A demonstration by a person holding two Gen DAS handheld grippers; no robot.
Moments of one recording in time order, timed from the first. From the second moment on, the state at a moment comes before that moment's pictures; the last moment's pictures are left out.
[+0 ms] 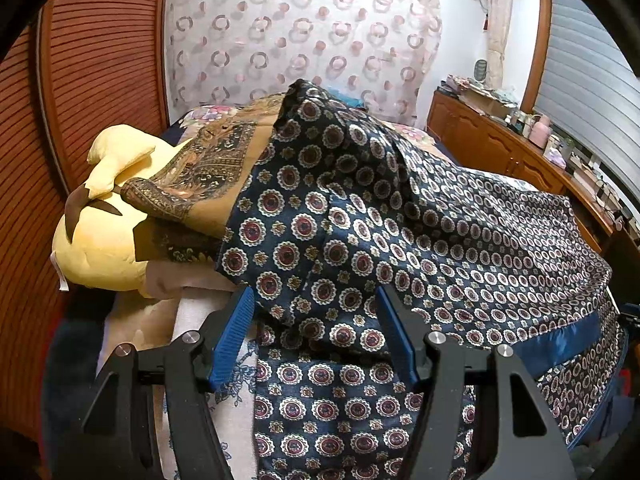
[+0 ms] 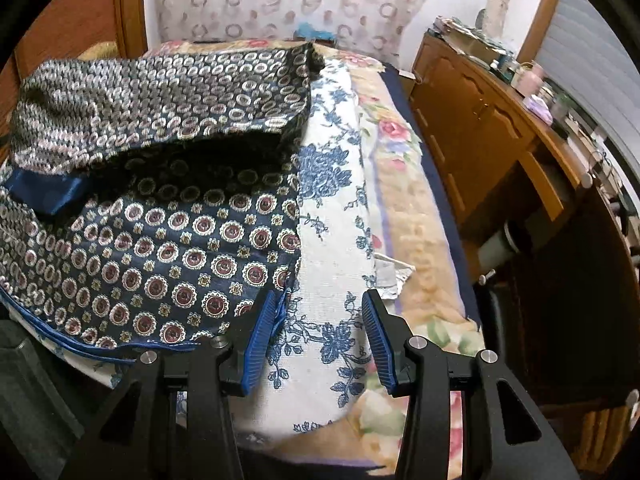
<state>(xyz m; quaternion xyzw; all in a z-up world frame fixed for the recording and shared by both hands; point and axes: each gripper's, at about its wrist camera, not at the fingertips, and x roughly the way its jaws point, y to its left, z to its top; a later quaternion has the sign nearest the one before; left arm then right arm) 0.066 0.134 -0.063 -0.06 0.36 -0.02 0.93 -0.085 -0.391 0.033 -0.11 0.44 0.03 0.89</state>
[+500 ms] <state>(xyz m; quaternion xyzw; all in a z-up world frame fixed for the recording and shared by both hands) 0.072 0.156 -0.059 -0.06 0.35 0.01 0.93 -0.048 -0.365 0.047 -0.08 0.37 0.08 0.92</state>
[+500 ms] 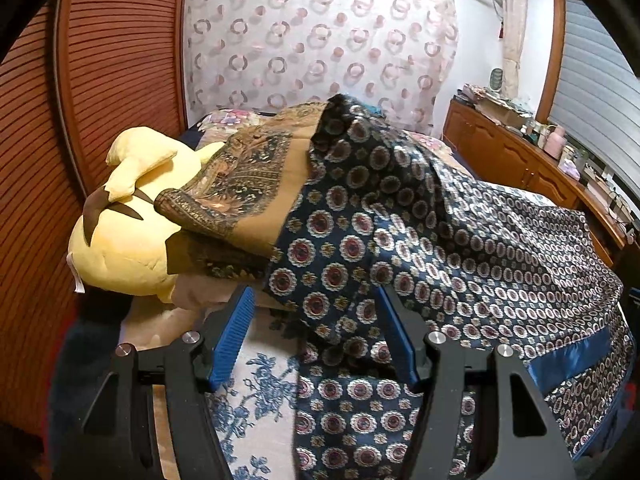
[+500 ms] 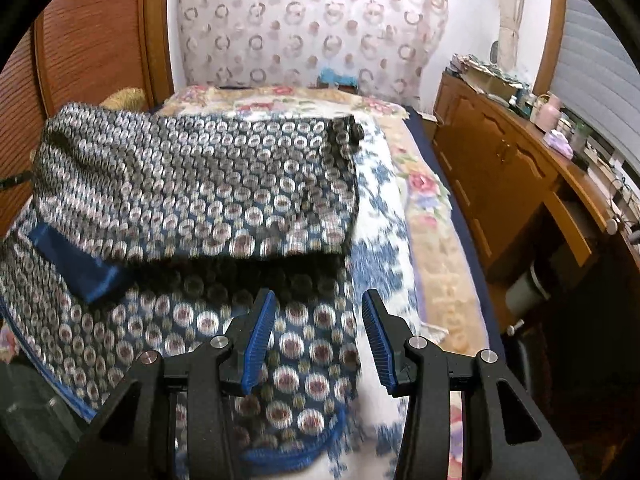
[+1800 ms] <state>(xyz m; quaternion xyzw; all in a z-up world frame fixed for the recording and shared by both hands) 0.028 0.145 -0.019 -0.08 0.30 -0.06 0.95 -0.012 -0.381 0.045 -0.01 0.33 0.13 0.94</state>
